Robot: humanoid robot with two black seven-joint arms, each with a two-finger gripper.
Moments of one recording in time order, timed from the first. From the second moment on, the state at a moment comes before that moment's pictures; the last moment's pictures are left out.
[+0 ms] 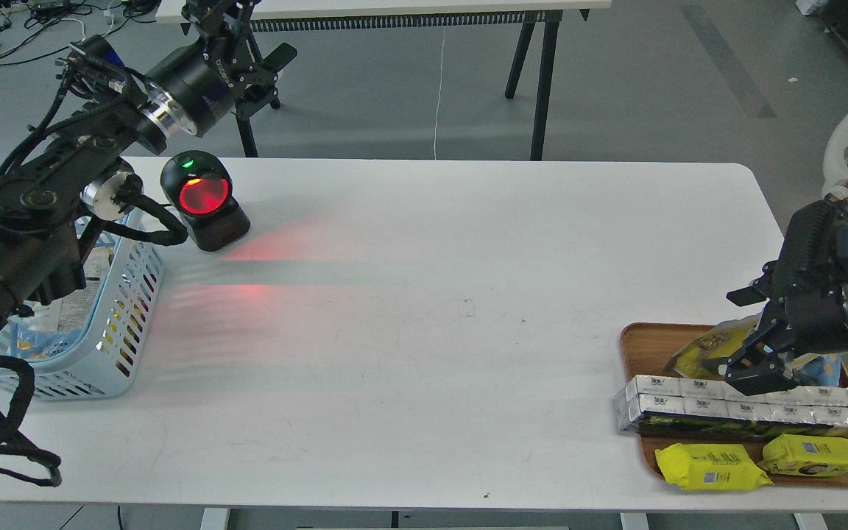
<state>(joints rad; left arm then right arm) -1.04 0.32 -0.58 -0.52 0.60 -0.49 -0.49 1.27 -1.18 -0.11 1.67 -2.18 0.49 0.49</state>
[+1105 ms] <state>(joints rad) -1.02 0.32 -0.58 -0.52 0.60 -0.49 -0.49 1.23 -1.08 -0.11 1.47 -2.18 0.49 0.49</state>
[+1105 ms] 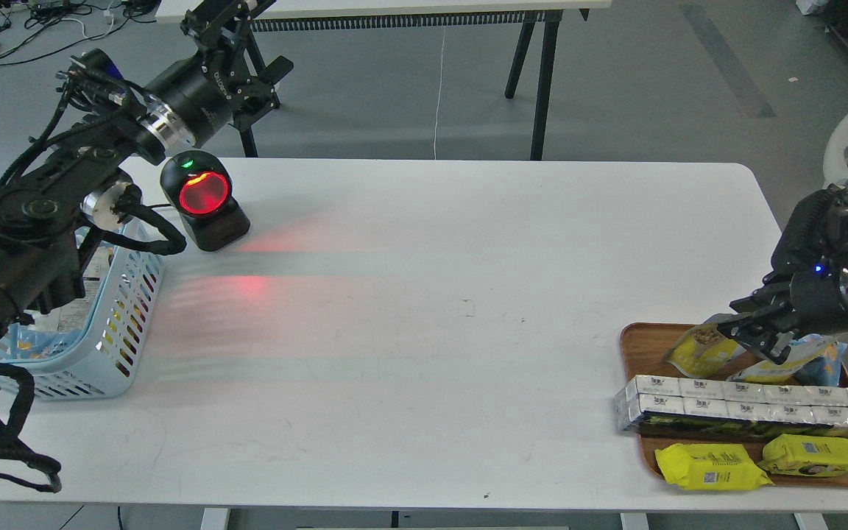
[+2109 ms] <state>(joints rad) -1.01 0.32 -0.58 -0.50 0.60 -0.49 -0.49 1.34 -0.88 0.07 1.47 -2.18 0.49 0.49</state>
